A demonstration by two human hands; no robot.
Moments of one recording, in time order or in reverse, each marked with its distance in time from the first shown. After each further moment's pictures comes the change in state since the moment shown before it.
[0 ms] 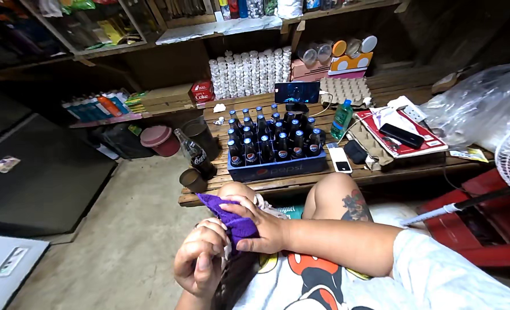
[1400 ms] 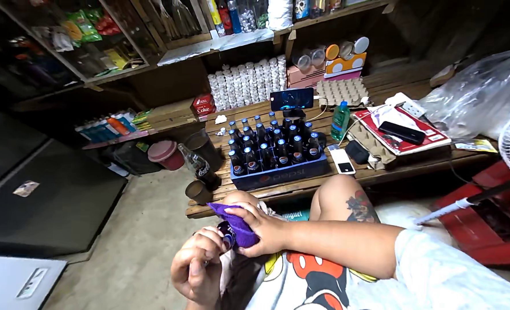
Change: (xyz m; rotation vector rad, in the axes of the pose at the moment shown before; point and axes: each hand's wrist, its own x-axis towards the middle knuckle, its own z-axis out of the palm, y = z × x) left_hand 0.005 -0.004 -0.008 -0.050 0.021 -0.014; right_hand -0.003 0.011 -0.002 -0.116 -0.083 0.233
